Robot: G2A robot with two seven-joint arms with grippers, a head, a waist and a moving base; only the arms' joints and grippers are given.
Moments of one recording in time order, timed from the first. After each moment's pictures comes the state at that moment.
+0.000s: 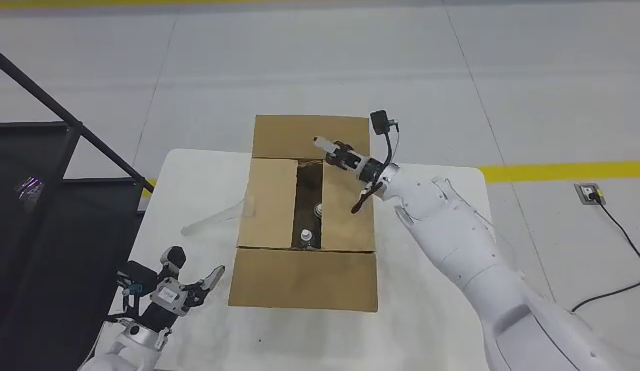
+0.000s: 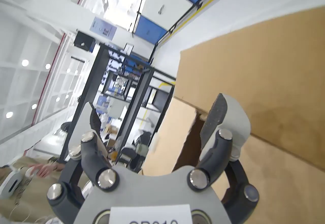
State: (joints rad) left arm 1.59 -1.13 -1.68 -1.71 1.08 -0.44 0.19; right arm -0.22 -1.51 0.67 -0.47 0.29 -0.63 0.51
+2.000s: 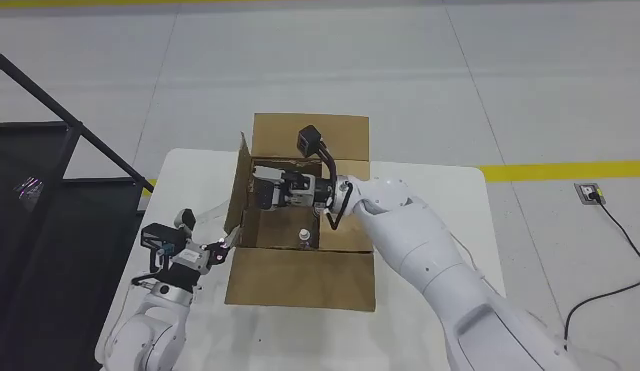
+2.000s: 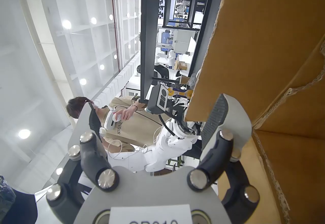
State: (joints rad) left arm 1.39 -1.16 -1.53 -1.71 1.23 -0.18 0.14; right arm -0.20 -1.70 0.79 -0.39 0.67 -0.52 1.14
